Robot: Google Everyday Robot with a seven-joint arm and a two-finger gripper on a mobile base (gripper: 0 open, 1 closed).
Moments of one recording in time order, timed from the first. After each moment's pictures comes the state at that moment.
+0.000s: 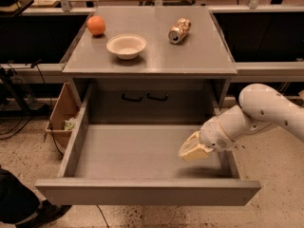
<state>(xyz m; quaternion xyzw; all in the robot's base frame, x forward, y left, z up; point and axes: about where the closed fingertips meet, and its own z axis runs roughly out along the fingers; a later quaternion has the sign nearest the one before) 0.478 -0.107 0.675 -0.58 0.72 0.32 0.20</state>
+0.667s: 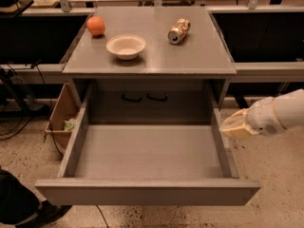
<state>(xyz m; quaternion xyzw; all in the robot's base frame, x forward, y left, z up) 0.517 -0.221 0.750 -0.53 0.76 0.19 0.31</state>
